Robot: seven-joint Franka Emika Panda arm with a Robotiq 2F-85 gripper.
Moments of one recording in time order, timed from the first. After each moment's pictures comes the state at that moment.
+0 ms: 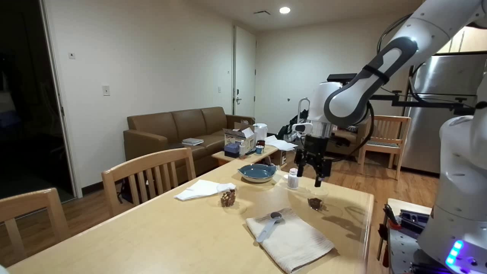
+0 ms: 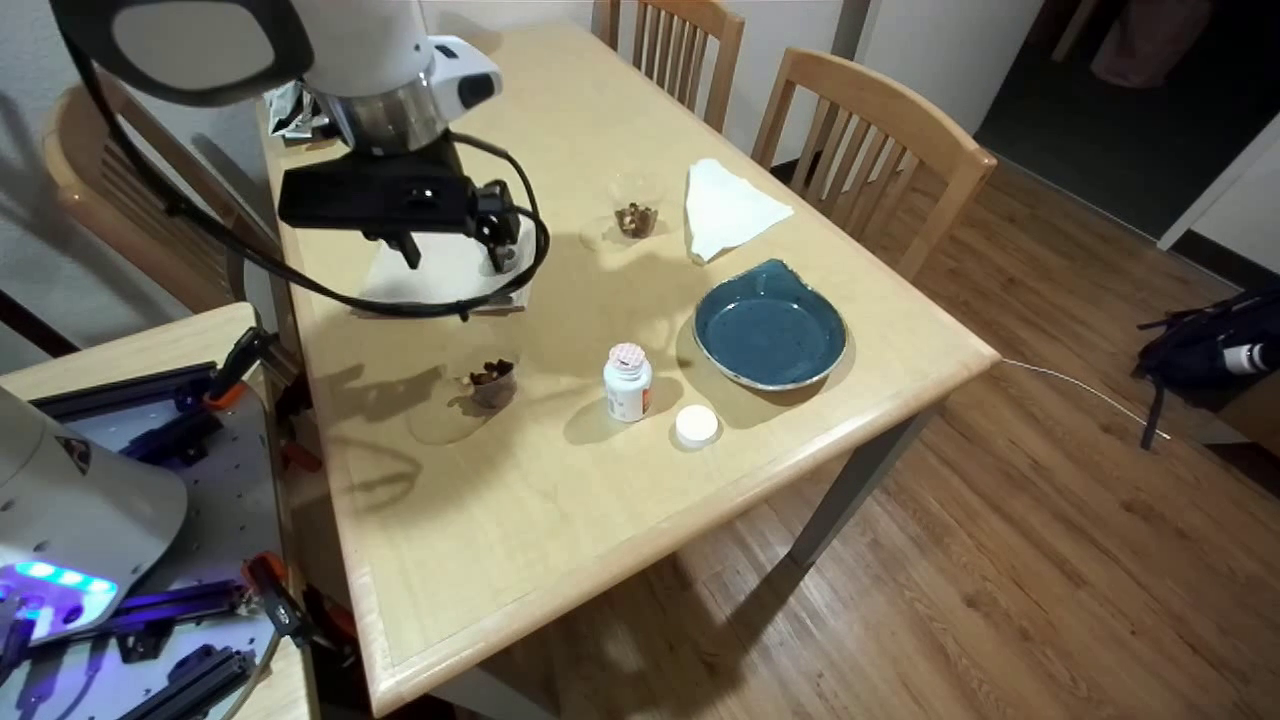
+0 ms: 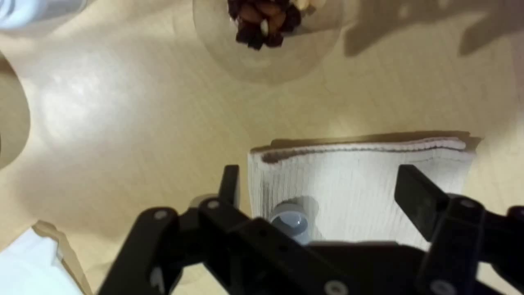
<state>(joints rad) 0.14 -0.23 -0.06 -2.76 0.24 2.60 -1.14</state>
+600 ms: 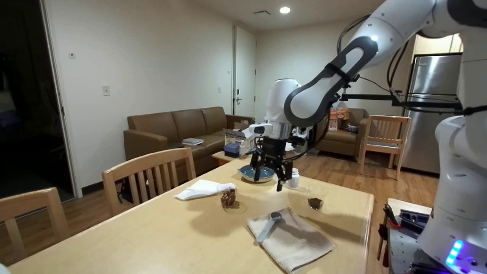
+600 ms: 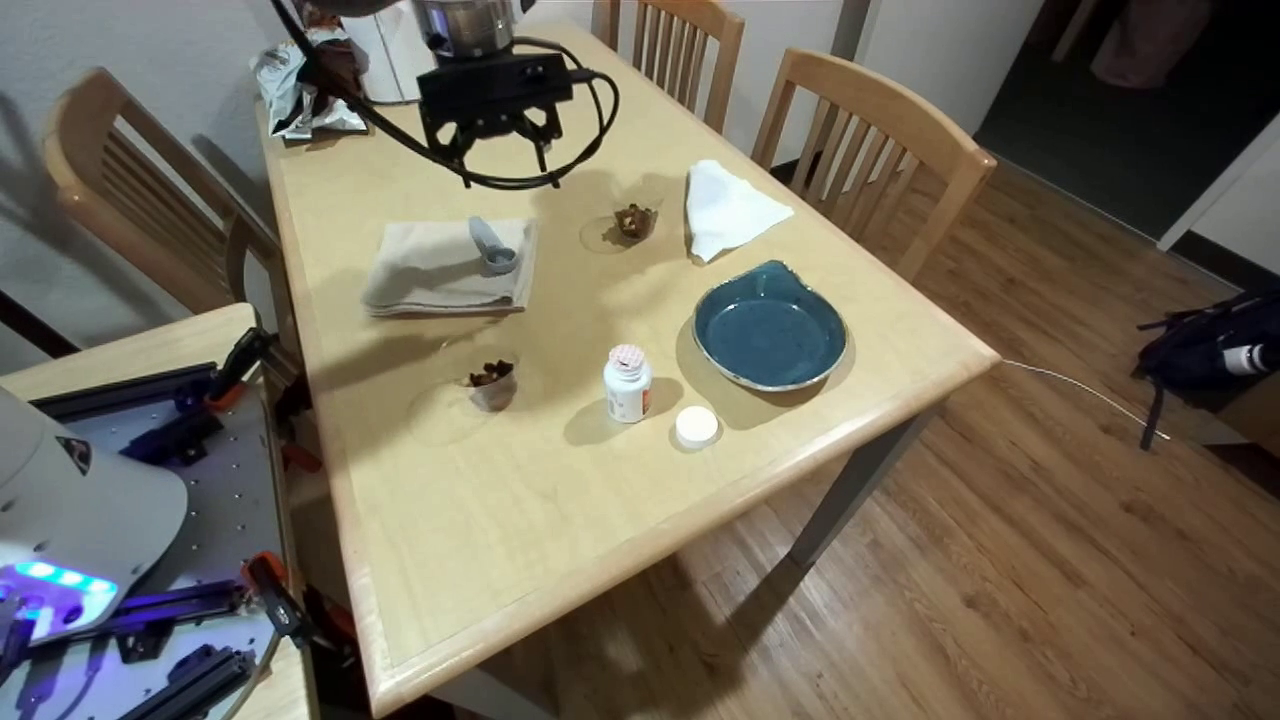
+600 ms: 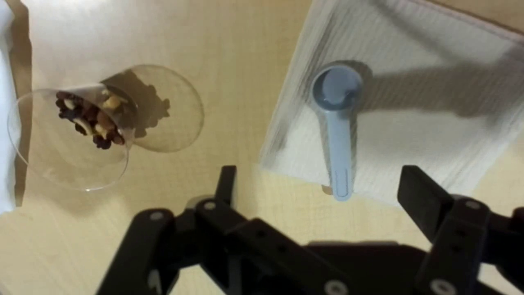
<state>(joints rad) 0.26 0.10 0.05 -2.36 0.21 2.54 -1.25</state>
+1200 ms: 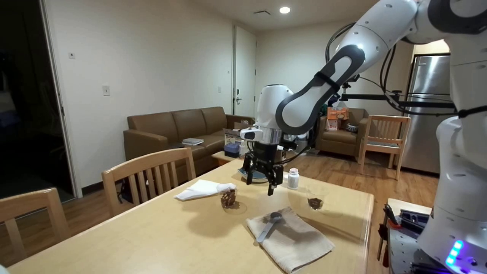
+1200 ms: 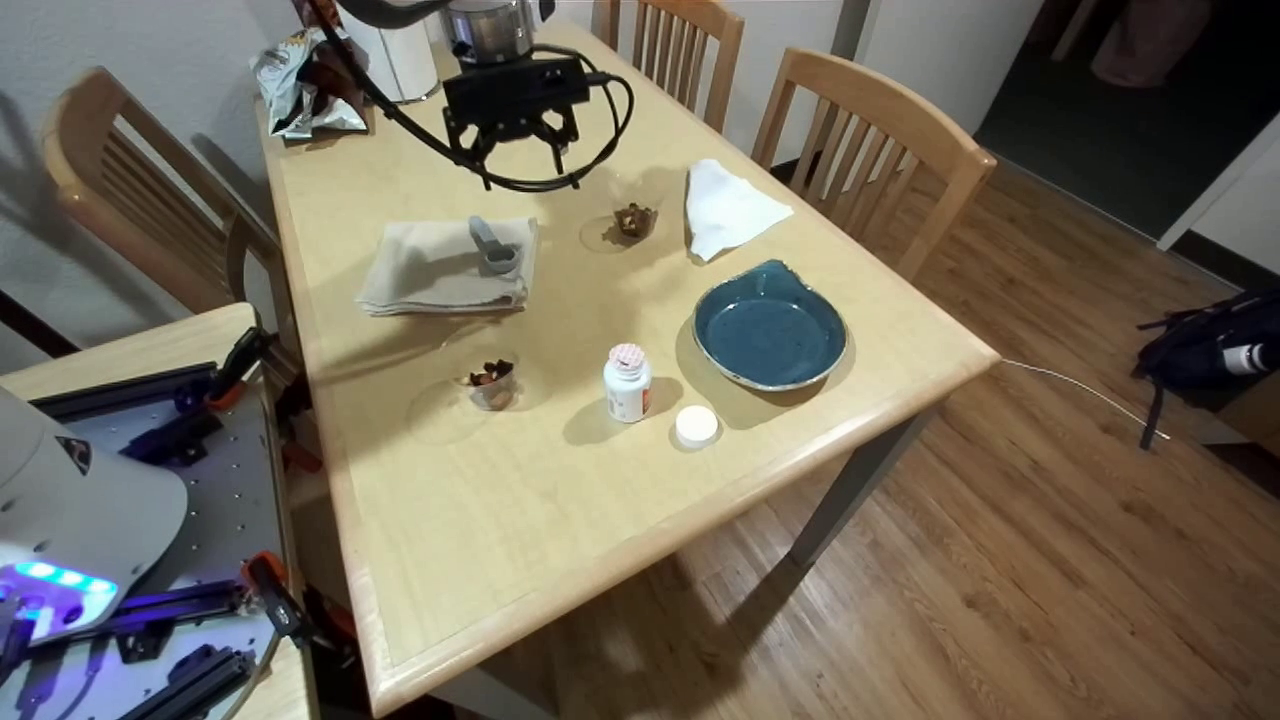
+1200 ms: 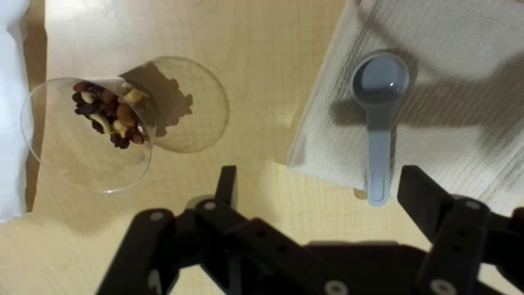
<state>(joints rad) 0.22 0.19 0.09 -2.28 0.12 2.57 -1.16</state>
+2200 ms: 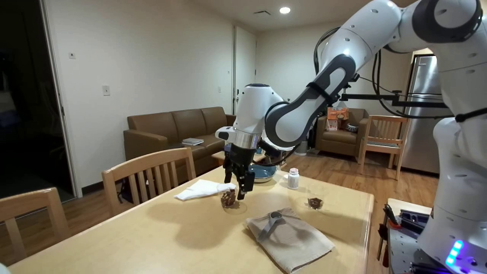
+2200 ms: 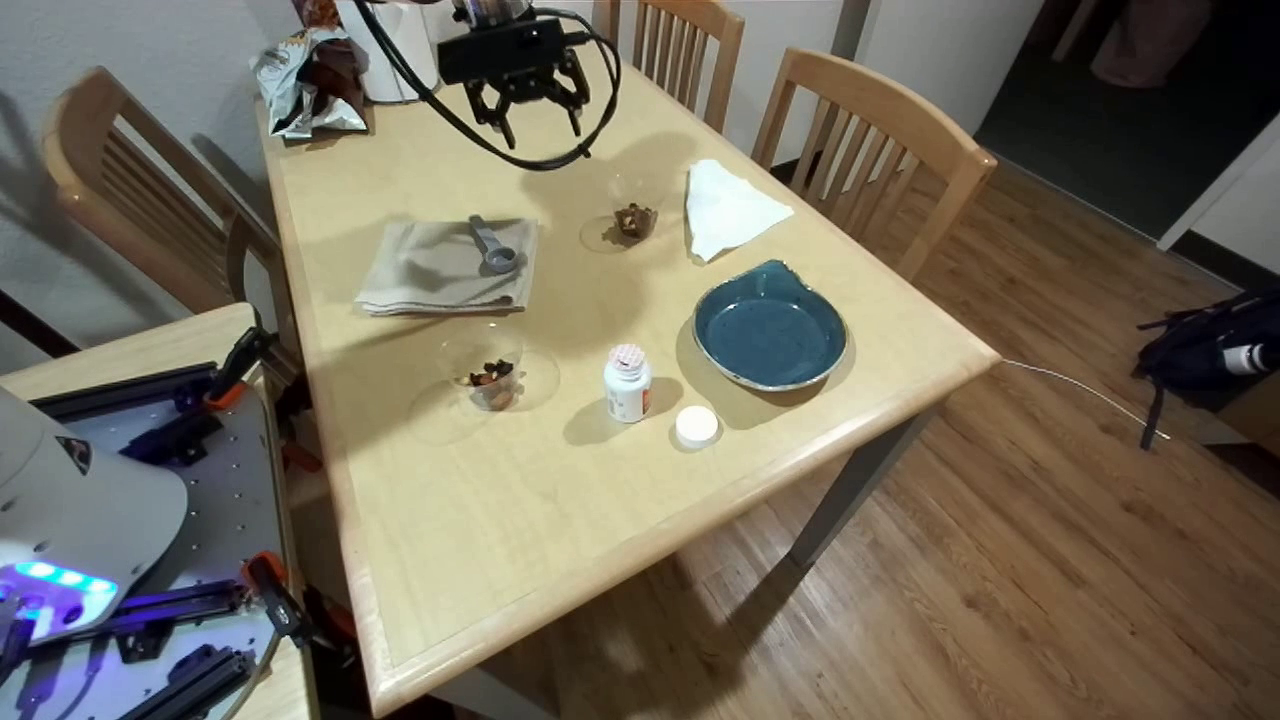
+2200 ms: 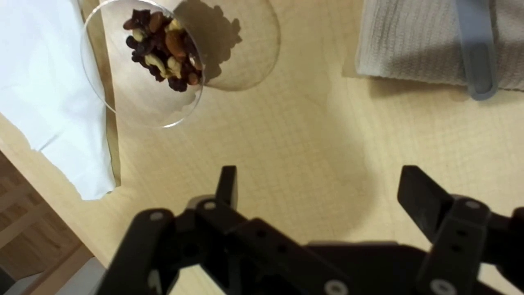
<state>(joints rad) 0.31 0.33 0.10 -2.09 -0.17 2.63 -0.56</state>
